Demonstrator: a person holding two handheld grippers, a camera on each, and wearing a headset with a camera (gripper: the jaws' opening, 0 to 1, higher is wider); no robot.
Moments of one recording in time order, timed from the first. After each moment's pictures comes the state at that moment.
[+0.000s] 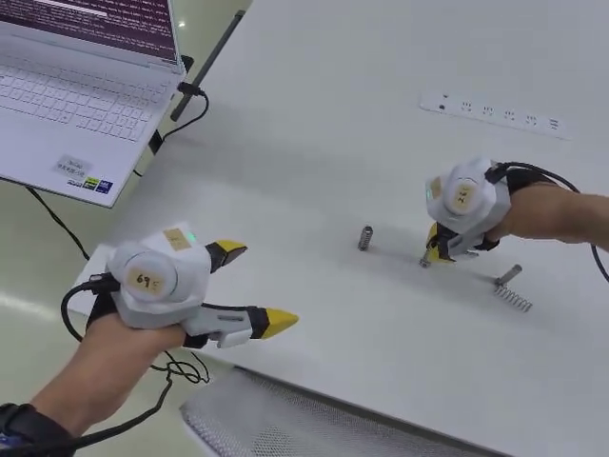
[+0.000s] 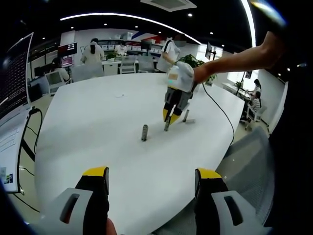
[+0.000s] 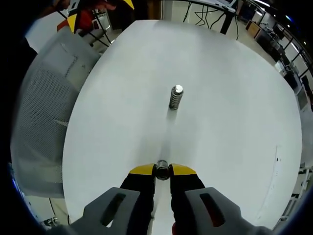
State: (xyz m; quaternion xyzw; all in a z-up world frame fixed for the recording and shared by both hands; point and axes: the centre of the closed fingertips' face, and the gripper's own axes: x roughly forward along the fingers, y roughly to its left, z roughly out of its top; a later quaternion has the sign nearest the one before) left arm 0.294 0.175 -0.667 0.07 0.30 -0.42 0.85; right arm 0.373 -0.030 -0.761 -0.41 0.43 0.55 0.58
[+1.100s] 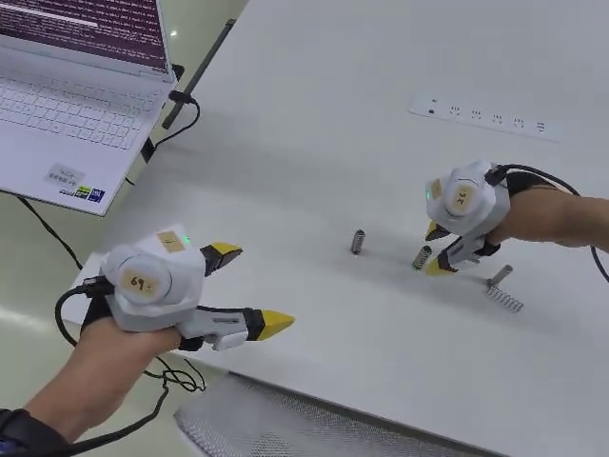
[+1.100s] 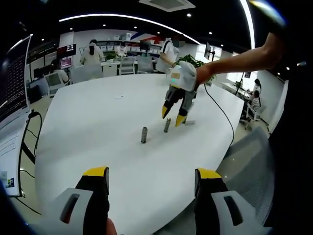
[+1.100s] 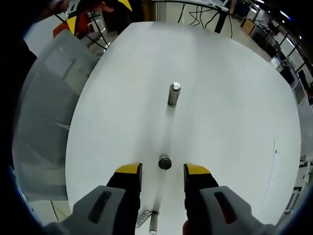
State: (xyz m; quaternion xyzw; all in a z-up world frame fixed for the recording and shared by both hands) left arm 0.295 0.169 -0.662 0.08 0.29 -0.42 0.85; right arm 0.368 -0.042 -0.750 -0.40 0.44 0.54 0.59
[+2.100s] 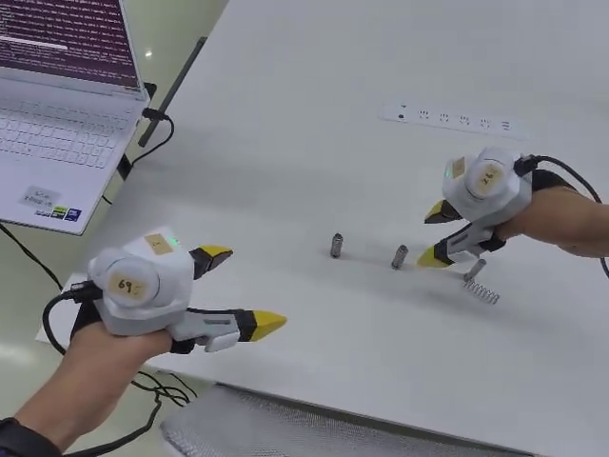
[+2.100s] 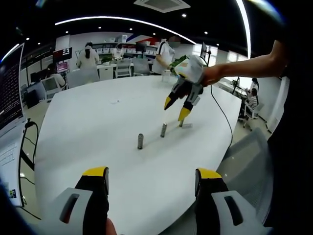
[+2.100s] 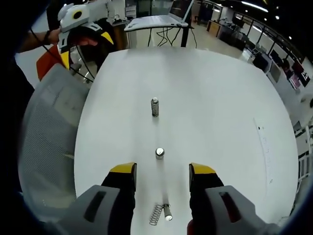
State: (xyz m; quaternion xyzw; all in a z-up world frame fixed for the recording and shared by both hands) left arm 0.299 0.154 -0.651 0.08 0.28 -0.44 0.85; right arm 0.370 -0.064 -0.706 -0.30 0.41 0.49 0.71
